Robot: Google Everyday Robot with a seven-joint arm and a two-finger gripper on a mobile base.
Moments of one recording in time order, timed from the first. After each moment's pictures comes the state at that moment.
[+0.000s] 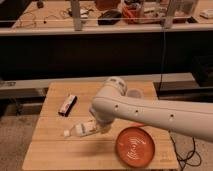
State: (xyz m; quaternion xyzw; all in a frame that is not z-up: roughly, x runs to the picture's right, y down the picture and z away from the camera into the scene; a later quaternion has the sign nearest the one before) arm 0.001 0.150 0.664 -0.25 -0.10 -0.08 0.96
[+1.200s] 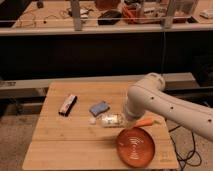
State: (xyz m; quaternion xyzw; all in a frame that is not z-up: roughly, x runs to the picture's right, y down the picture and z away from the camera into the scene) arm 0.123 0.144 0.671 -0.27 -0.07 0.02 0.96
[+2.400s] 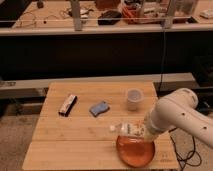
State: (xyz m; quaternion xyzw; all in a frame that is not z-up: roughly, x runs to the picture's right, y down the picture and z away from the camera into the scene) arm 0.199 0.202 0.660 -0.28 -0.04 0.08 0.96
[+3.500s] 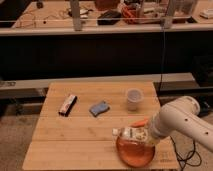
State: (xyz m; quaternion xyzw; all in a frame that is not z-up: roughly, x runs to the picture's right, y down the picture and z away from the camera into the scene) arm 0.211 0.222 0.676 -0.29 -0.06 0.09 0.95
